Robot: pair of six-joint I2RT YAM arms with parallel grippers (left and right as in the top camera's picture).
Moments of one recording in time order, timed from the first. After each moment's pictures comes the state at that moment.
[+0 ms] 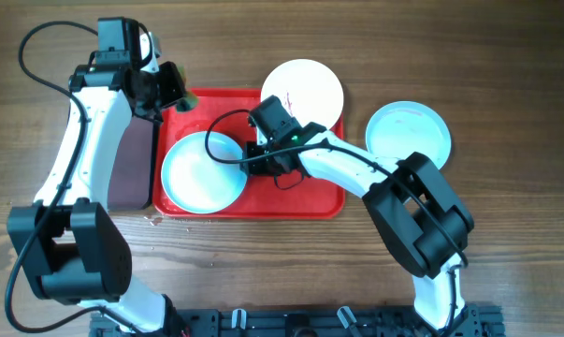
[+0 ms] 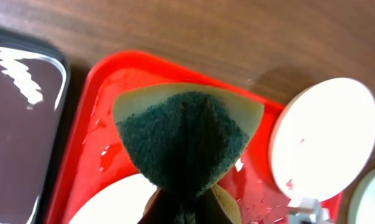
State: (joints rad) left arm 0.02 1.78 1.47 -0.79 0.23 -0.35; right arm 0.70 2.08 1.33 -0.35 -0.34 0.63
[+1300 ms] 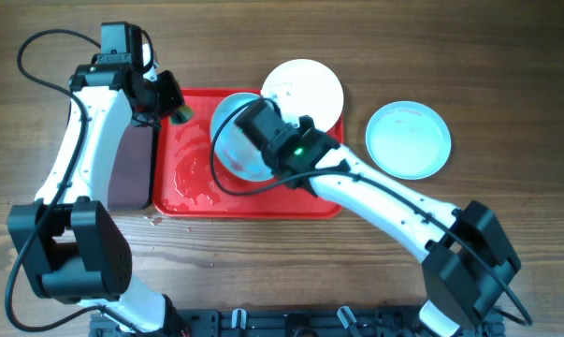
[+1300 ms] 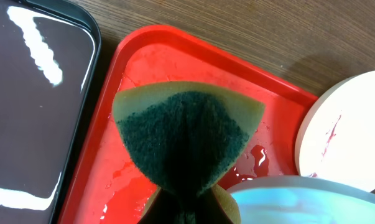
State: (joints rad) left arm 0.02 1.79 1.47 -0.87 0.16 -0.38; right arm 0.83 1.80 1.37 -0.61 0.55 0.42
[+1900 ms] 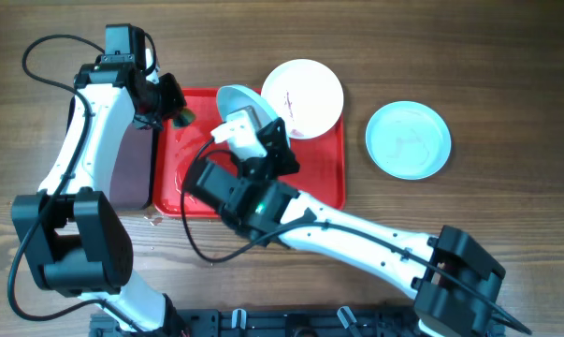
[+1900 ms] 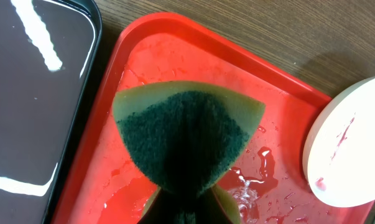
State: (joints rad) left arm 0.02 1.82 1.47 -0.87 0.16 -0.40; right arm 1.11 1.80 1.37 -0.50 1.28 0.23
